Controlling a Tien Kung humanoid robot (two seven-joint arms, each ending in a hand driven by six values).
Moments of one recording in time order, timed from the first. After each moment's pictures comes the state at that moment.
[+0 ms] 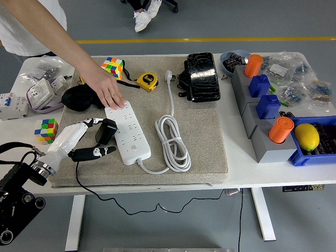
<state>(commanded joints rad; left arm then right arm) -0.18 0.38 -0.99 -1.14 1.78 0.30 -0.31 -0.16 -0.23 1.22 0.37 -0.39 -0.08 -0.02</state>
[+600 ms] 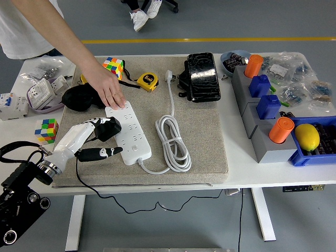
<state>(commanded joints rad) -0.20 0.37 -0.95 -1.17 1.79 0.29 -0.29 -0.16 -0.23 1.22 0.37 -0.38 -0.08 -0.02</state>
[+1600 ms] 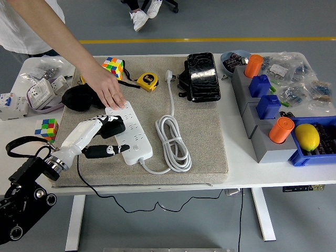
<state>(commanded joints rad) -0.24 0.36 -0.92 -1.18 1.81 0.28 -0.26 -0.16 -0.23 1.22 0.37 -0.38 -0.09 -0.01</state>
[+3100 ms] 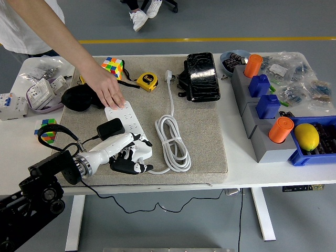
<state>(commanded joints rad) -0.26 0.40 -0.84 -1.61 1.72 -0.11 0.28 -0.16 -0.23 1.22 0.37 -0.38 -0.09 -0.01</state>
